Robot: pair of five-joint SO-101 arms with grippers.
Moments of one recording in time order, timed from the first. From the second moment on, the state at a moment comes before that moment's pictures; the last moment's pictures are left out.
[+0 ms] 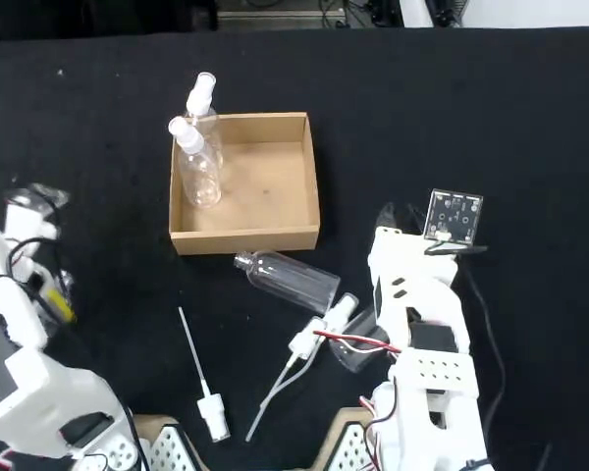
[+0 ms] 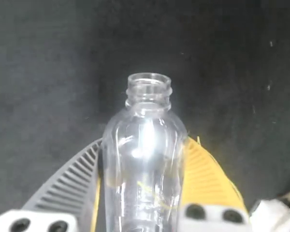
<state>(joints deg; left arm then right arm) -45.5 1.0 23.4 73.8 -62.0 5.7 -59.8 88.2 7.1 -3.5</state>
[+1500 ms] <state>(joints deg) -49.1 -69.4 78.9 26.3 16.4 -57.9 -56.6 58.2 63.4 4.1</state>
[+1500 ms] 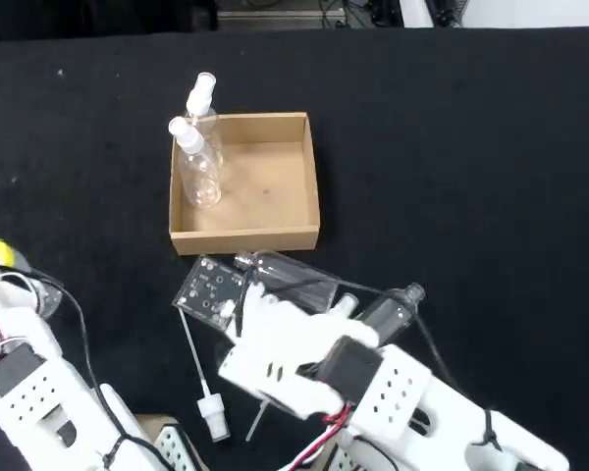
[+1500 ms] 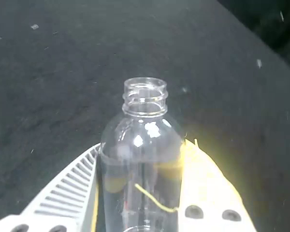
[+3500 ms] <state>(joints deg) -50.5 -70.0 80.7 25.8 18.9 -75.1 -31.6 71.0 41.3 -2.0</state>
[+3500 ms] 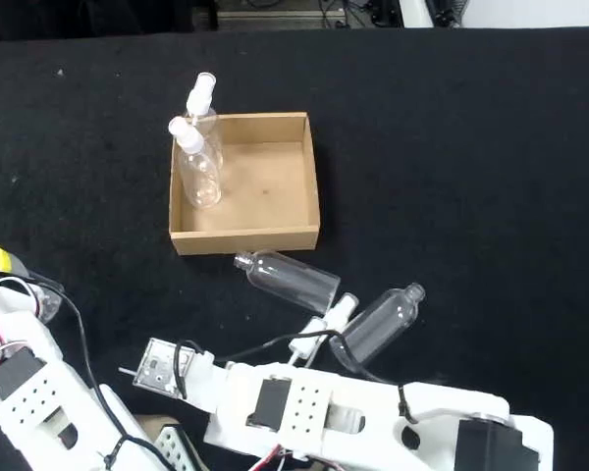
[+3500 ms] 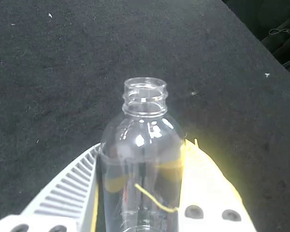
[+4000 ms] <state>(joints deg) -50.1 -70.0 80.9 25.8 19.3 -62.5 -38.7 61.0 63.5 7.1</state>
